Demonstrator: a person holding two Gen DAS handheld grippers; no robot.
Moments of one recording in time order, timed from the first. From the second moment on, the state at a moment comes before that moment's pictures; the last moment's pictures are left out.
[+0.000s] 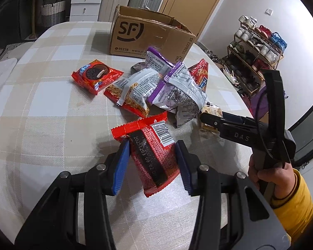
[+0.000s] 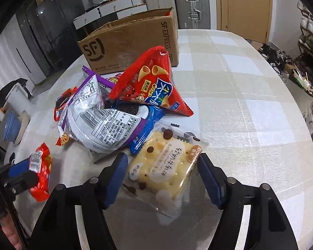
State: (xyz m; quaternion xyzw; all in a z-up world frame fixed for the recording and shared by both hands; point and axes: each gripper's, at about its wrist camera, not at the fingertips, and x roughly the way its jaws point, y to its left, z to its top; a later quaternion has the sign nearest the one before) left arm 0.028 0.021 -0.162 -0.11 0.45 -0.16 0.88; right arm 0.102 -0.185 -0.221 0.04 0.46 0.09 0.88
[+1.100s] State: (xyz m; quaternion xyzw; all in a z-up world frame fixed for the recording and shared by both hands) left arm 0.006 0.015 -0.119 -0.07 0.40 -0.15 0.90; right arm 0.025 -0.223 -0.148 0.10 0.34 0.17 0.92
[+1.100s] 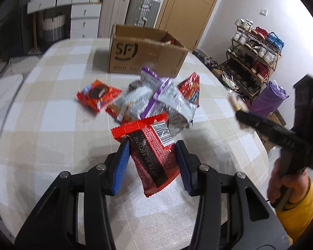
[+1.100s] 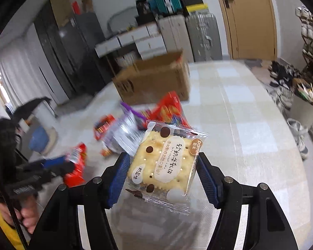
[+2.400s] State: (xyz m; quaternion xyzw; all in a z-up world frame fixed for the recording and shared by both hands) left arm 0.165 0.029 0.087 -0.05 0.30 -0.13 0.95; right arm 0.181 -0.190 0.071 0.13 0.22 0.30 0.92
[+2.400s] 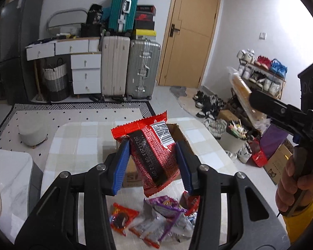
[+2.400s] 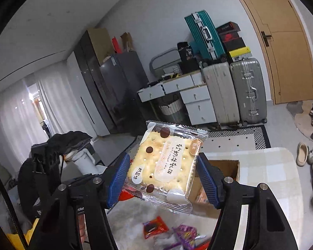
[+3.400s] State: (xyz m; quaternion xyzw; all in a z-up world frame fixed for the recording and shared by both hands) left arm 0.438 -0.001 -0.072 -0.07 0.46 -0.09 0.88; right arm 0.378 -0.165 -0.088 0.10 0.39 0.24 0.88
